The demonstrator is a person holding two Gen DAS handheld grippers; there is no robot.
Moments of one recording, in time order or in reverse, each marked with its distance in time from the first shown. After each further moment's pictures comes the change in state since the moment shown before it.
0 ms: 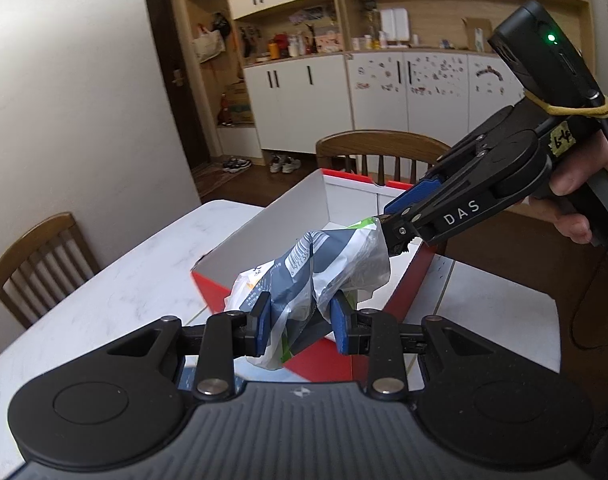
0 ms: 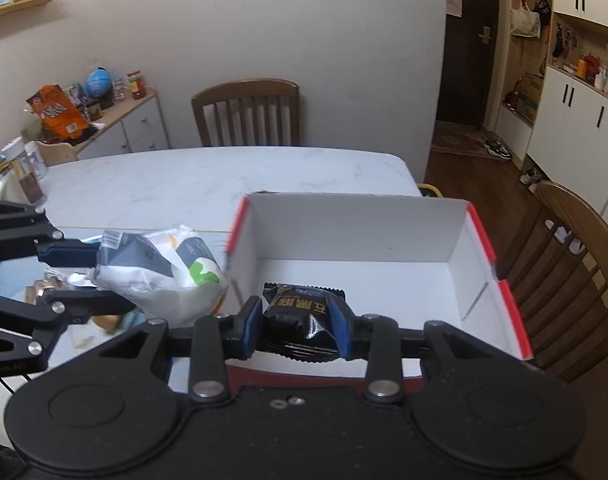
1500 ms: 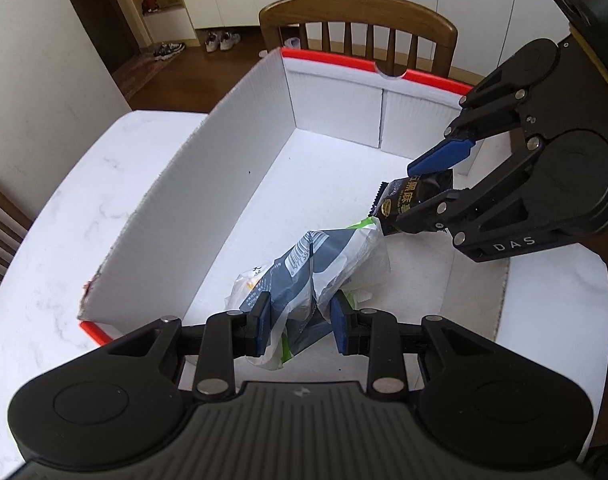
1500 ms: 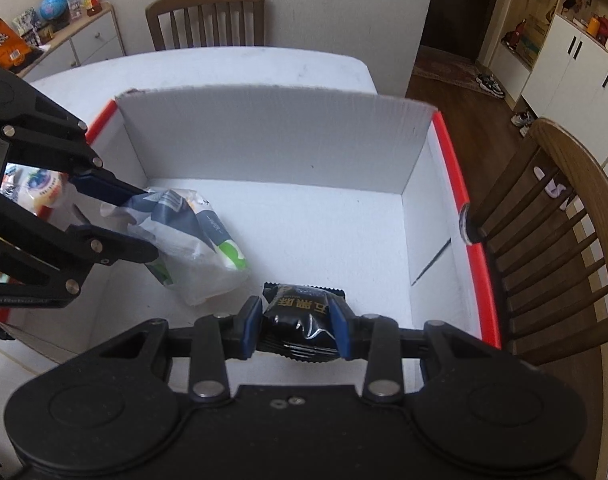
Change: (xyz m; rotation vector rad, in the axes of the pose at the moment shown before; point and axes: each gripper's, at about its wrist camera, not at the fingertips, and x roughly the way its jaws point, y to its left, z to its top) left arm 0.174 0.003 0.042 0.105 0.441 -0.158; right arm 0.108 -0.085 -0.004 -0.043 0.280 -0.060
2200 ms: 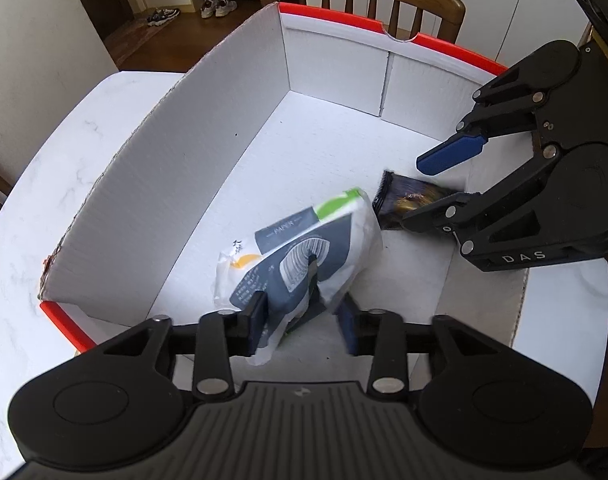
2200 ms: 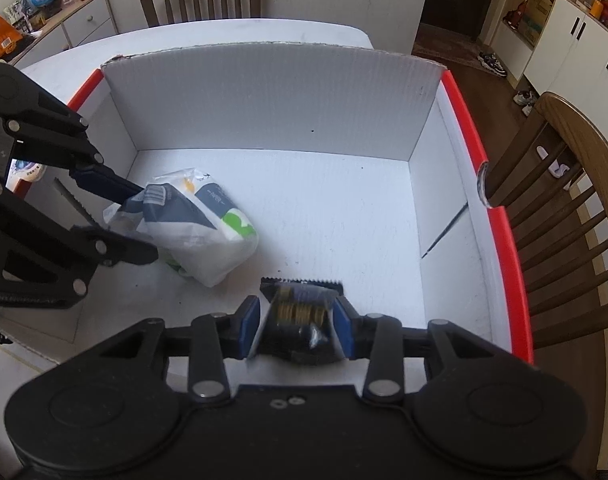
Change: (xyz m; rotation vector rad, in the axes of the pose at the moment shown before) left arm 0.025 0.000 -0.001 -0.042 0.088 -0.044; right arm 0.019 0.001 -0.006 0.011 0.062 0.009
